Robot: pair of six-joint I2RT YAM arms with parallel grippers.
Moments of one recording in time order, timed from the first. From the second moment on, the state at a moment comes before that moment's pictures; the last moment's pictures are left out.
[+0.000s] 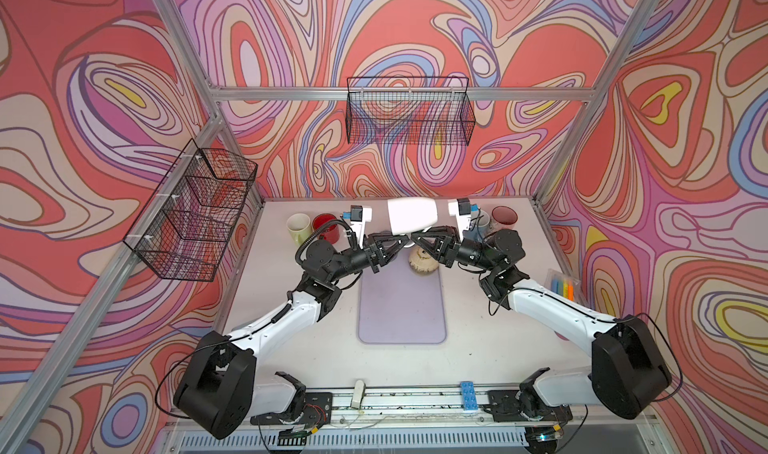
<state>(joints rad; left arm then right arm) -0.48 1.30 0.75 0.84 0.73 -0.83 0.48 1.38 0.85 0.84 -0.81 0.72</state>
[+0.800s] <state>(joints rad) -0.43 1.13 0.77 0.44 0.65 -0.66 0.46 1.39 0.85 0.79 -0.73 0.67</state>
